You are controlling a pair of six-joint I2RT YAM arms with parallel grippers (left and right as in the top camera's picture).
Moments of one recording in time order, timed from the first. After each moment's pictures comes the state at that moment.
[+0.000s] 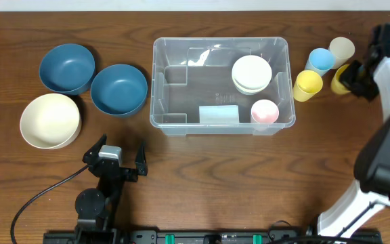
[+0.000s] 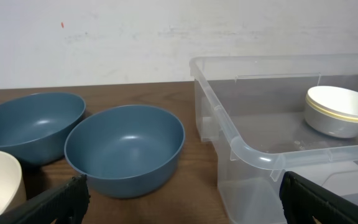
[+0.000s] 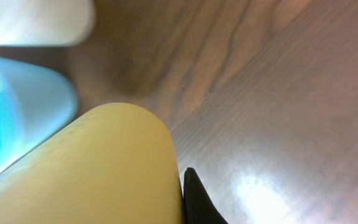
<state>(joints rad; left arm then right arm) -0.07 0.01 0.02 -0.11 0.10 -0.03 -0.30 1.98 1.65 -0.96 0.12 0.51</state>
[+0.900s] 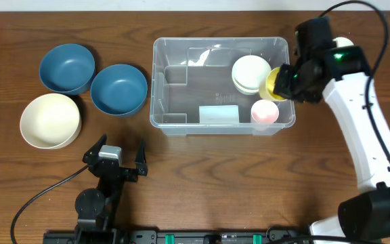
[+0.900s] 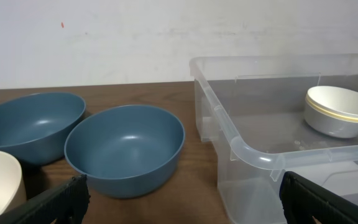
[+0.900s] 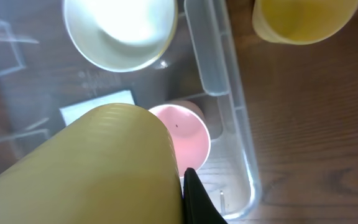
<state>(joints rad) -0.07 0.01 0.02 -0.11 0.10 -0.03 0.19 1.67 1.59 -1.20 -0.03 0.51</state>
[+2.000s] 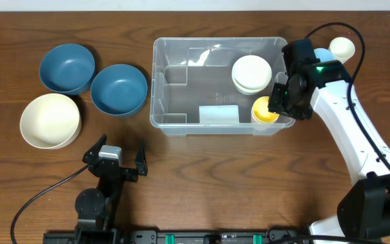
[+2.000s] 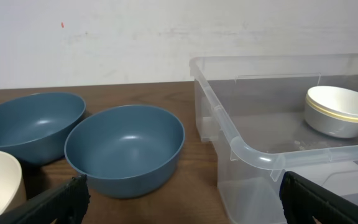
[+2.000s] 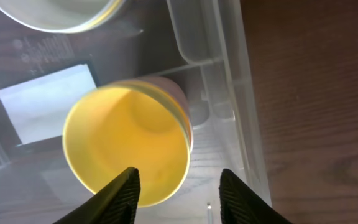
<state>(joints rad) -0.07 0.01 0.02 -0.11 0.10 -0.03 0.21 1.68 1.42 -1.12 -0.01 0.51</state>
